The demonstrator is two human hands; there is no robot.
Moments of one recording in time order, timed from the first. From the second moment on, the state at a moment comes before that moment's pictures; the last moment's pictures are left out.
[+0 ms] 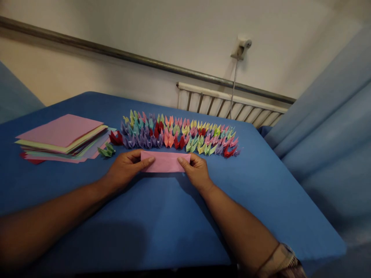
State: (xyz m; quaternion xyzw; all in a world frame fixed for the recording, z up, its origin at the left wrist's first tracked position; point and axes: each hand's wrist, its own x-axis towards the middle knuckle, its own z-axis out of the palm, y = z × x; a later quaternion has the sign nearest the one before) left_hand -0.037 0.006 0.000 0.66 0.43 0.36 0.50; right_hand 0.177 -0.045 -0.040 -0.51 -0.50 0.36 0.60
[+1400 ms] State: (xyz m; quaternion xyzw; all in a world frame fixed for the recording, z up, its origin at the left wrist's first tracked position) left_hand -0.030 -0.033 -0.023 0.93 0.34 -0.01 0.13; right_hand 0.136 -0.072 -0.036 -0.55 -0.82 0.15 0.05
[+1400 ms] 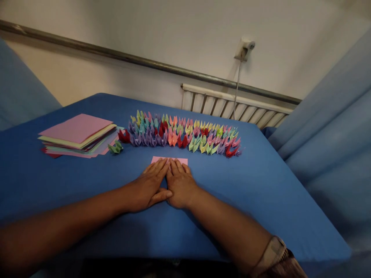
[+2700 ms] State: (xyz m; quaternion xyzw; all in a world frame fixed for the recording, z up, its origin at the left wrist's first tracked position) left_hand -0.062 -0.020 -0.006 0.90 0.43 -0.03 0.00; right_hand 0.144 -0.073 -0.040 -0.61 -0.77 0.13 0.09
